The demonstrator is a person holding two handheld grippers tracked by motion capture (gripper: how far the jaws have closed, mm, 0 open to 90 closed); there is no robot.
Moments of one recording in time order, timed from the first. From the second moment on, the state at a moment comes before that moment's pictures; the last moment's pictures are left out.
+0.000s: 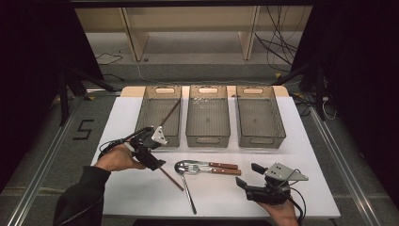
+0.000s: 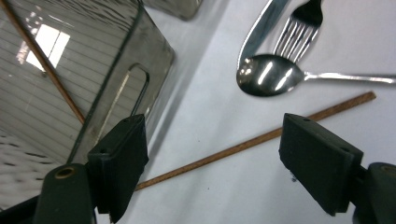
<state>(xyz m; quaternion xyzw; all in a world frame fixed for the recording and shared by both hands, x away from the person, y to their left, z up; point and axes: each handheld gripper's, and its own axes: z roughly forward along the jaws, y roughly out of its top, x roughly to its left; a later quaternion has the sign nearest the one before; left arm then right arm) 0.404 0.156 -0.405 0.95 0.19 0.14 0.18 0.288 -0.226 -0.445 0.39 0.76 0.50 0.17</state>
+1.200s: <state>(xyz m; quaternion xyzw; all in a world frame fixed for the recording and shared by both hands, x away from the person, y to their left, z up) 0.419 0.143 -0.453 0.99 0.10 0.06 0.07 0.289 -0.226 -0.446 0.39 0.76 0.50 0.17</state>
